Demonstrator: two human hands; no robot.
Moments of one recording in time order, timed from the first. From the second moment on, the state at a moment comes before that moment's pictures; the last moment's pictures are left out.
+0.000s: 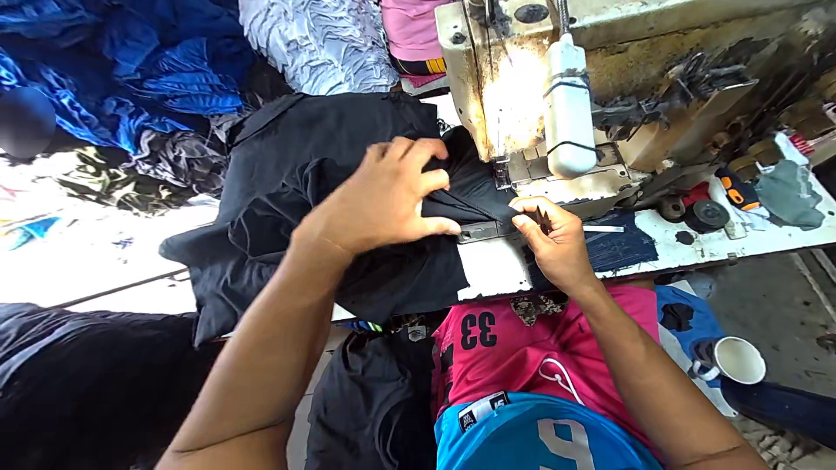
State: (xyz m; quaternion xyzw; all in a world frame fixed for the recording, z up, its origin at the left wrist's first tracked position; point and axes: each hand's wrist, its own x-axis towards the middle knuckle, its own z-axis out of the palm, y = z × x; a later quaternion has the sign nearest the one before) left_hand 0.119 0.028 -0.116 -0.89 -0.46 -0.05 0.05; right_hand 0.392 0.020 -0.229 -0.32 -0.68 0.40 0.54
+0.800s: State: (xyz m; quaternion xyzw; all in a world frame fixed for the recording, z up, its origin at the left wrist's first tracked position) left_hand 0.185 -0.041 -0.190 -0.88 -0.43 -0.16 0.12; right_hand 0.441 -0.046 -0.240 -0.29 -0.74 0.37 0.48
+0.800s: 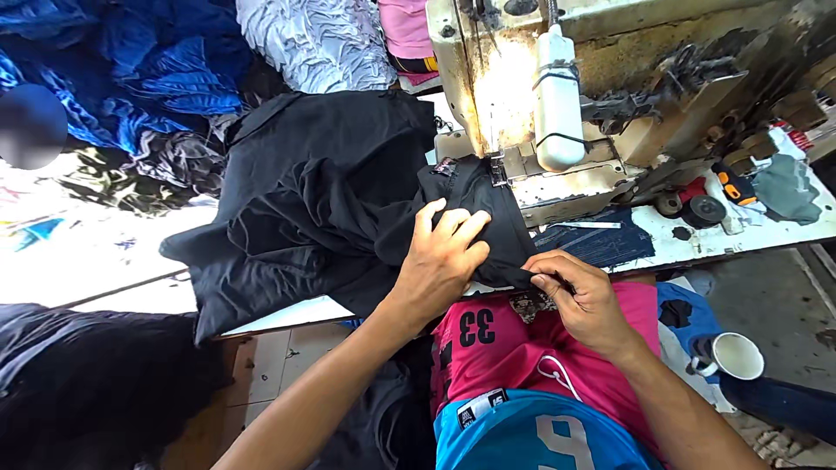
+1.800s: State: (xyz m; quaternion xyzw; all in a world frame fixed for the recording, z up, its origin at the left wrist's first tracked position) left_hand 0.109 0.019 -0.102 -0.88 -0.47 -0.03 0.08; right_hand 0.392 0.025 -0.230 -0.31 -0.72 0.34 0.52
